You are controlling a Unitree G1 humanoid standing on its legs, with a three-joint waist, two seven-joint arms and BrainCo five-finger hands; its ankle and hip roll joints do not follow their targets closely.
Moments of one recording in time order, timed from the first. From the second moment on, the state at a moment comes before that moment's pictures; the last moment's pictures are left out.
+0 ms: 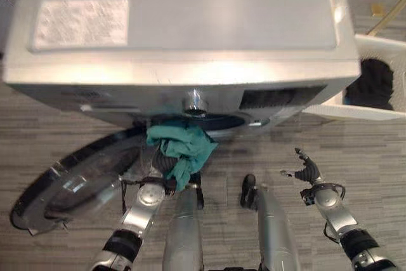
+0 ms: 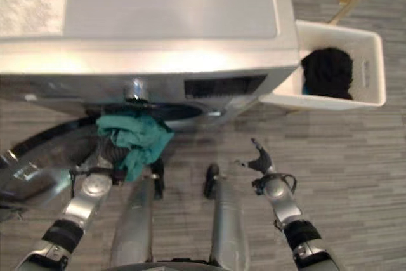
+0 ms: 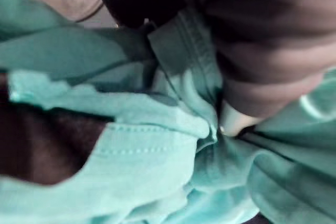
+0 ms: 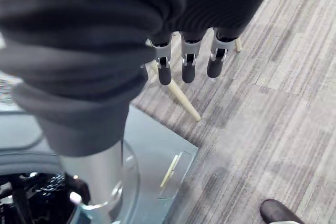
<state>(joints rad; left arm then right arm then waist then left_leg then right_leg) -0.23 0.42 -0.25 0.38 -0.11 -0.08 0.17 -0.22 -0.42 0.23 0.55 -0.06 -0.05 -0.20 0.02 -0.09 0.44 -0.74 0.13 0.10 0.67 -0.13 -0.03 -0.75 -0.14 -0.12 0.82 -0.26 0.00</state>
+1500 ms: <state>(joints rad) -0.84 0.64 -0.38 0.59 0.17 -0.02 0.36 -0.24 -0.47 0.23 0.46 0.02 -0.18 -0.19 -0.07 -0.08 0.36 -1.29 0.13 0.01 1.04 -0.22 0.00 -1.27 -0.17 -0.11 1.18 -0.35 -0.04</state>
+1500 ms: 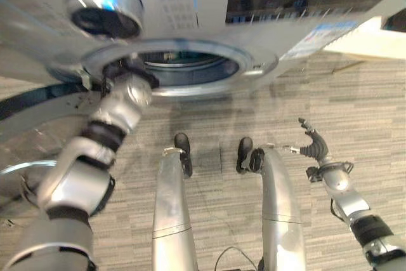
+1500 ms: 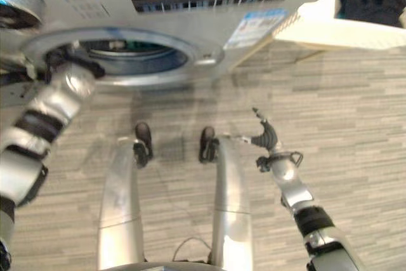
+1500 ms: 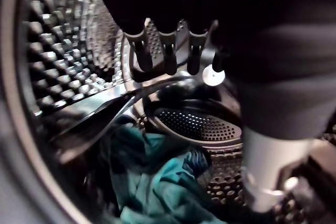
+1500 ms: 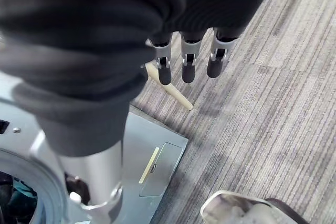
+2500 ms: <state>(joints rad) 0.14 0.38 -0.26 0.69 -0.10 -0.03 0.08 0.03 -0.32 0.14 0.72 0.00 -0.07 -0.13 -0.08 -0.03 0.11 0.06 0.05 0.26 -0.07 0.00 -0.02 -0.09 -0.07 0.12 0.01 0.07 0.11</state>
